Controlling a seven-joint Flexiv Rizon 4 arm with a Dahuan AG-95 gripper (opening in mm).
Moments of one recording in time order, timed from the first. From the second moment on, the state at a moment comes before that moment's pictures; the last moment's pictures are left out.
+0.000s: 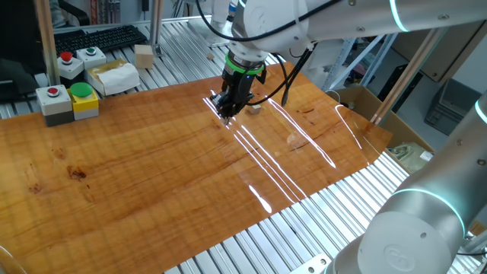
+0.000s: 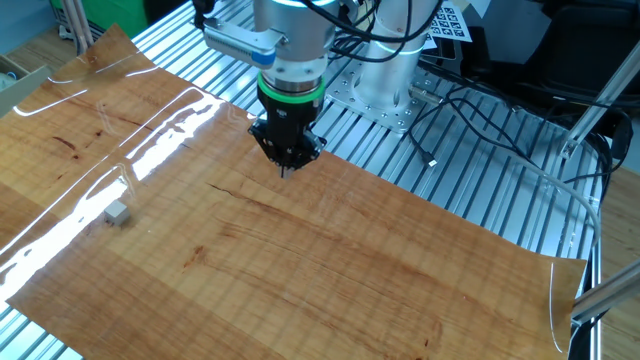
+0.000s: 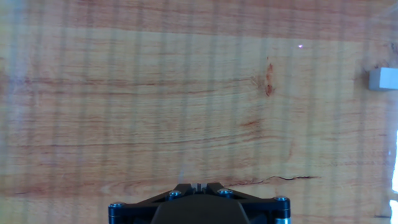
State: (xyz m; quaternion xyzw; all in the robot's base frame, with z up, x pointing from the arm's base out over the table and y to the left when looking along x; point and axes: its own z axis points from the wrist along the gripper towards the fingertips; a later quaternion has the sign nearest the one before) arm 0.497 0.001 0.166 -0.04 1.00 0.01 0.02
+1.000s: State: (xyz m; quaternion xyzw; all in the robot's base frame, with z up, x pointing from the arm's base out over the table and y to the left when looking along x) arm 0.498 0.002 0.166 -0.04 1.00 0.02 0.01
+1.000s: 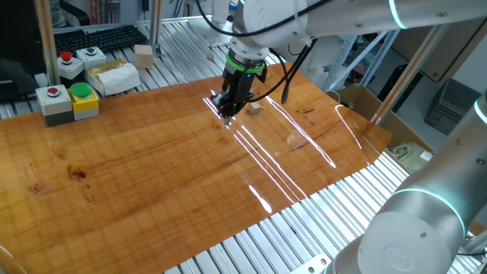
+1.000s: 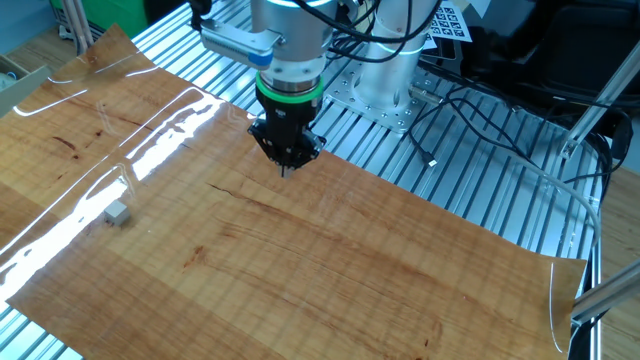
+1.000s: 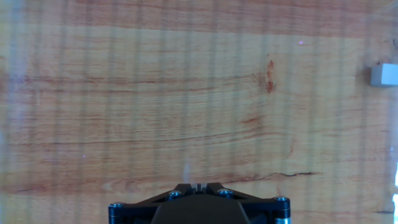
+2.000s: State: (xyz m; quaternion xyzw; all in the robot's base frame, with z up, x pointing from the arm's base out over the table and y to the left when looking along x) arm 0.513 0.053 0.167 -0.01 1.00 0.02 0.01
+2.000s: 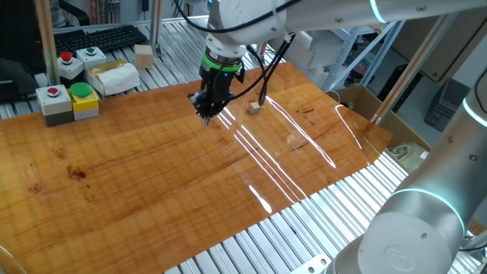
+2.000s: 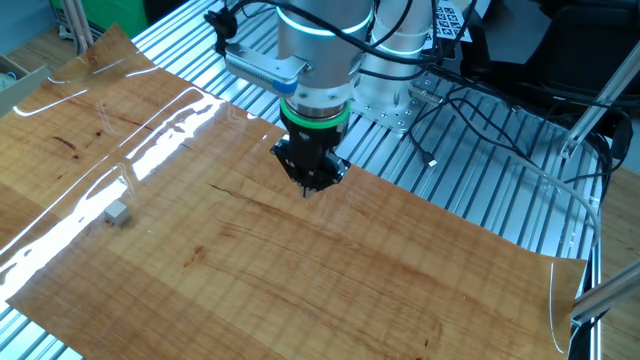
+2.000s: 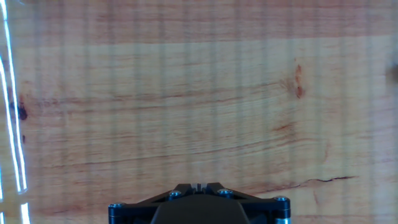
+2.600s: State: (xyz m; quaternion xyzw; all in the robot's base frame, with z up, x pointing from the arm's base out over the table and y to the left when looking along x) arm 0.515 0.053 0.166 0.04 1.00 0.03 -0.01
